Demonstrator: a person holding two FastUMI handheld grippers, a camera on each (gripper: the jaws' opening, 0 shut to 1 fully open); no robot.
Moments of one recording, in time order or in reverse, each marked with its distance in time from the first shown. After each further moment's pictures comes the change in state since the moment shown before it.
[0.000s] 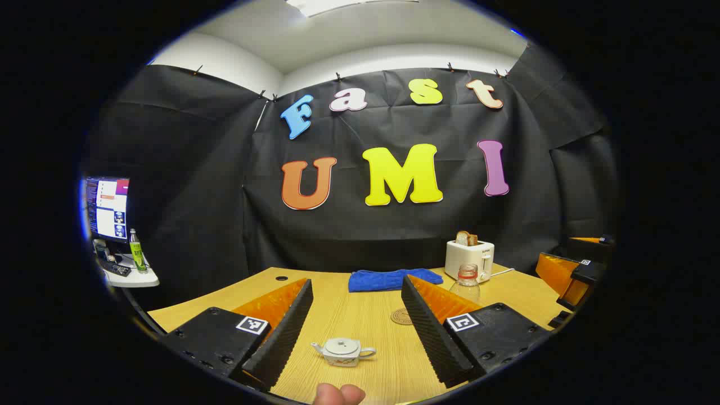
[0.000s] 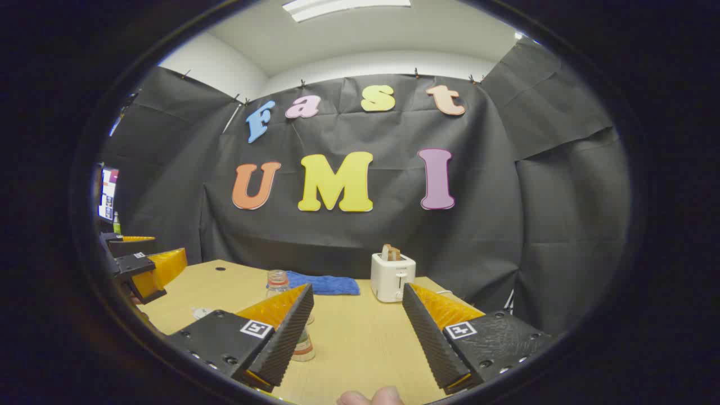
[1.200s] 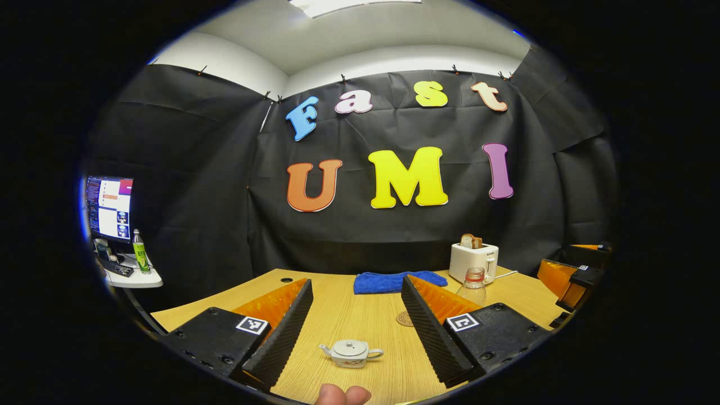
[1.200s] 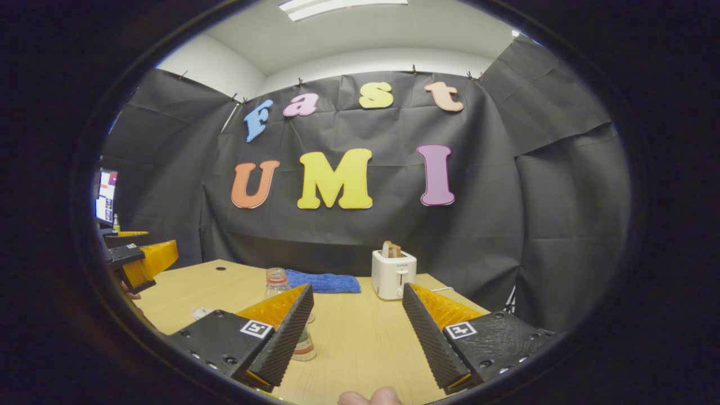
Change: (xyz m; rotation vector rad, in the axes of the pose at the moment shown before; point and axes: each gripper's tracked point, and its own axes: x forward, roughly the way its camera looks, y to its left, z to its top) left arm -0.002 0.009 0.002 -0.012 -0.006 0.027; right arm 0.006 -0.002 -0.008 0.027 0.020 0.002
